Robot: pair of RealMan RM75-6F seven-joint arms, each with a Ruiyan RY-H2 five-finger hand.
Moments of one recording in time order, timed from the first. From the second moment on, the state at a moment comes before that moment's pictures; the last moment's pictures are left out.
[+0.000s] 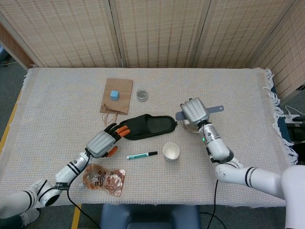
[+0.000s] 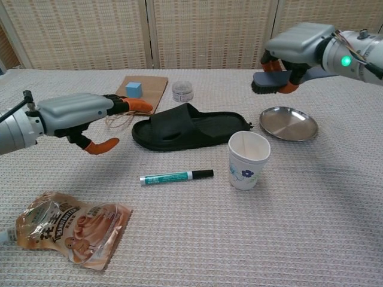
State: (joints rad) left arm -0.78 -1.50 0.01 -1.24 1.56 1.02 -0.09; right arm 0.96 -1.43 0.13 -1.35 -0.86 0.91 -0.76
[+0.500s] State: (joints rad) left arm -0.53 -1.33 0.10 -1.30 1.58 1.26 -0.07; right arm 0.86 -1.58 0.08 -1.01 -0.91 0.86 -0.57
